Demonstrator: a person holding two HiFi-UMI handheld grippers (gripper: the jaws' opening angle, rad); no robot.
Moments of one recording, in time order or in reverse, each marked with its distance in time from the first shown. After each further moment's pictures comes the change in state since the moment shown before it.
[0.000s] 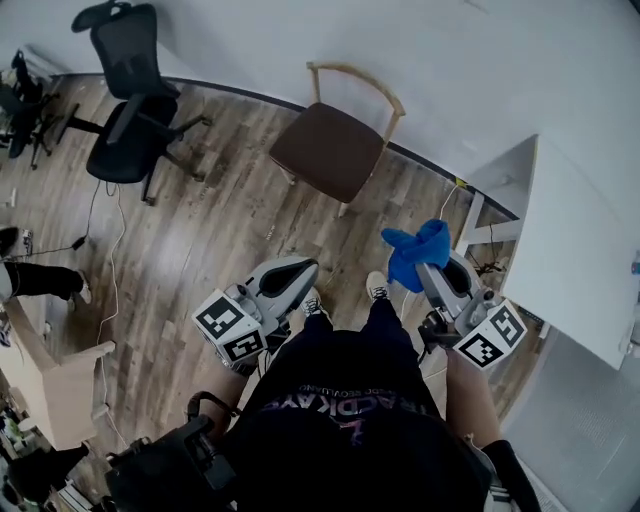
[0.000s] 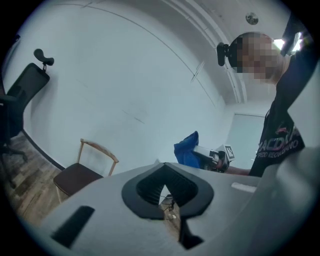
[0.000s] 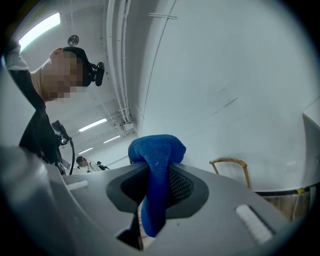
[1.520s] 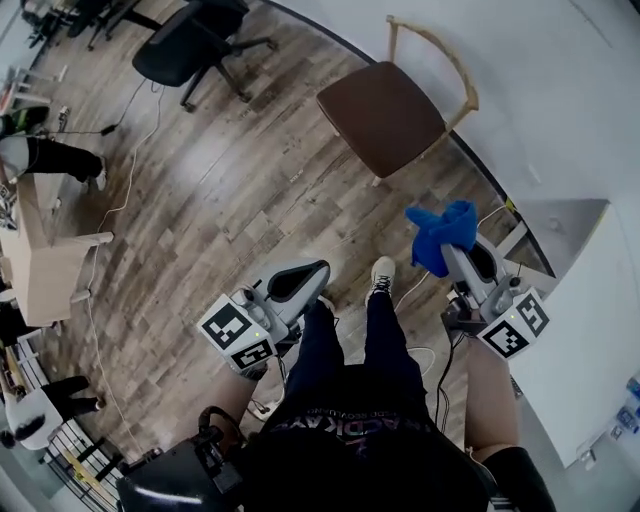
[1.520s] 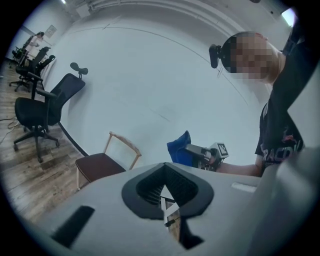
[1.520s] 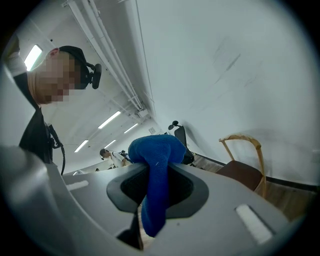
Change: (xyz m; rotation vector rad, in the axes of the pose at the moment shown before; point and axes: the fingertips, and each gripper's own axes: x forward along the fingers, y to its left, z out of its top) left arm 0.056 0.014 -0.069 -0.115 -0.102 0.373; right arm 0.039 -0.130 -0.031 0.110 0.254 0.264
